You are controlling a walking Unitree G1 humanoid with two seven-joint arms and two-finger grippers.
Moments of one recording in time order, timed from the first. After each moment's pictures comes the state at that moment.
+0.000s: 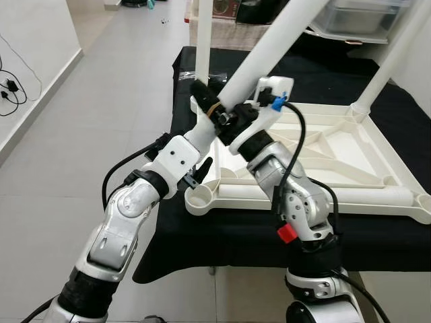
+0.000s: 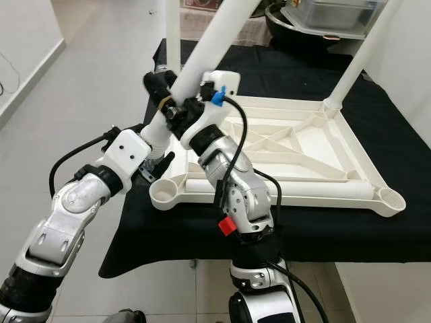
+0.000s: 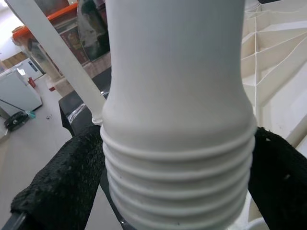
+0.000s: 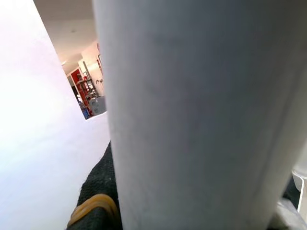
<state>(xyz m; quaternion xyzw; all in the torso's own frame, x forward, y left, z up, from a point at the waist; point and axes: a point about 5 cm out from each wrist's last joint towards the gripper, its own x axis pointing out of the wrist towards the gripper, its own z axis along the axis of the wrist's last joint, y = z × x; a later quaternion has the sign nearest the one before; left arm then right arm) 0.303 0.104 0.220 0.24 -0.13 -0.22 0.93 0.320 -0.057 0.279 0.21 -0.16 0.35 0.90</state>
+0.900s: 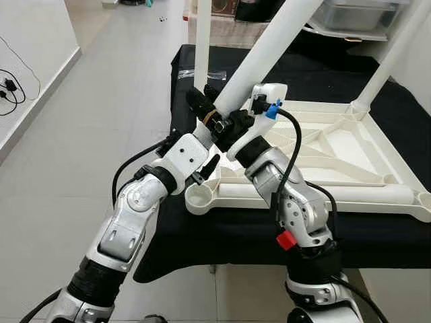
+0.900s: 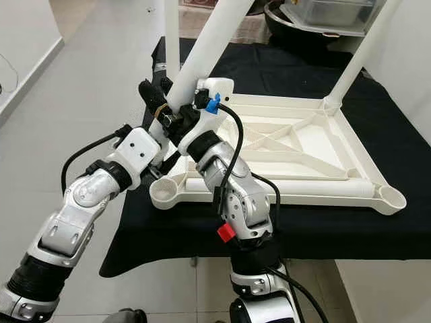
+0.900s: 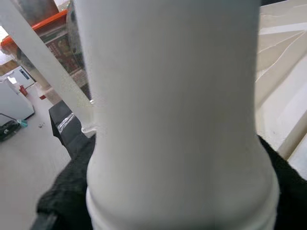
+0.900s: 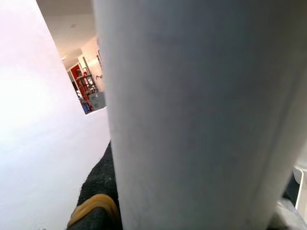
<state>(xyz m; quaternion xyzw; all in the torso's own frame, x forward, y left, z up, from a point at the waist) 0.311 0.094 0.218 0.24 -0.14 -0.24 0.93 0.315 -0.052 0.273 0.20 -0.15 0.36 0.90</state>
